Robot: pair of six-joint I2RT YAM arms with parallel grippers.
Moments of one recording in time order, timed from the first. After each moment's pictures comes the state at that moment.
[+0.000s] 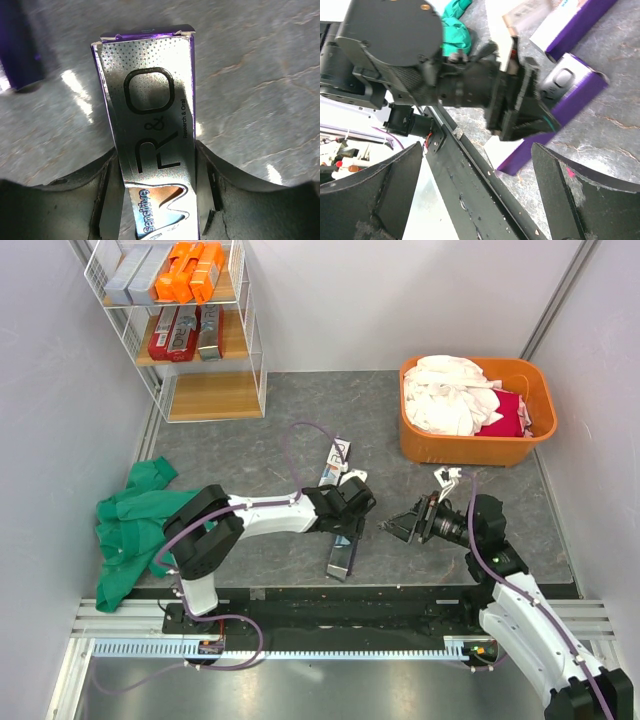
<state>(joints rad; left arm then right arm) -1.02 1.82 1.12 -0.32 -0.18 -0.64 0.29 0.59 0.29 0.07 -0.74 0.71</state>
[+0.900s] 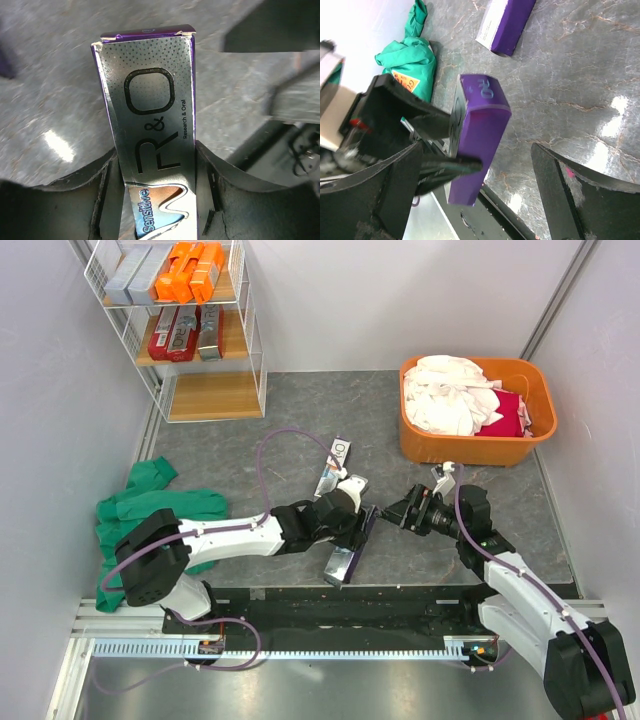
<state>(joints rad) -1.09 1.52 0.87 -0.09 -0.13 -0.54 0.28 0.84 0.29 0.14 -0.61 0.82</state>
